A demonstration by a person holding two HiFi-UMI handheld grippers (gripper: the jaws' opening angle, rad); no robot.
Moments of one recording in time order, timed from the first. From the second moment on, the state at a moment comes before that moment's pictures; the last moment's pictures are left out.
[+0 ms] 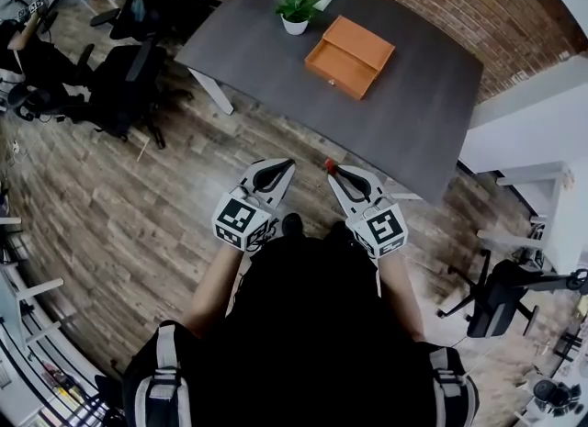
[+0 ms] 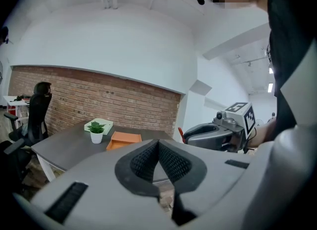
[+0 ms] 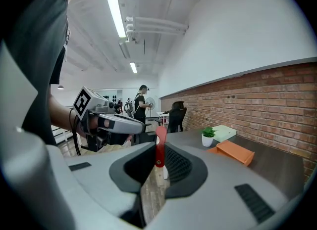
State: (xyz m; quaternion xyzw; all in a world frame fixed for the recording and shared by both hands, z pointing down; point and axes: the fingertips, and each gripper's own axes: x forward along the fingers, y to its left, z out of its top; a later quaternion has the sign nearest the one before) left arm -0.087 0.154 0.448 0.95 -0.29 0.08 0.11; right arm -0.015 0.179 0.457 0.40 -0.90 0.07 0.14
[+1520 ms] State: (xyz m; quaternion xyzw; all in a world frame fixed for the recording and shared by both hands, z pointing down) left arm -0.024 0.014 0.434 0.92 -0.37 0.11 0.09; right arm 0.051 0.005 0.460 0.32 -0.94 0.08 0.12
